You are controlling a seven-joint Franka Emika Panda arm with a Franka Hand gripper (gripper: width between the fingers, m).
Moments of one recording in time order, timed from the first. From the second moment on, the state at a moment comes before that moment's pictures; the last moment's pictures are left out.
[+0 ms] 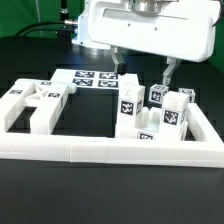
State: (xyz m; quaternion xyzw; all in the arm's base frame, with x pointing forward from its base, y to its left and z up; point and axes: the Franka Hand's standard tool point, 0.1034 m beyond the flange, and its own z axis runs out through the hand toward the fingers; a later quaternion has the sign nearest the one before) arm 0.569 0.044 0.088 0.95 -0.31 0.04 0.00
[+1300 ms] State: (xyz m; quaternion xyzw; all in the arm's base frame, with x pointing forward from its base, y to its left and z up) arm 0.563 0.044 0.031 0.96 -0.28 0.09 0.03
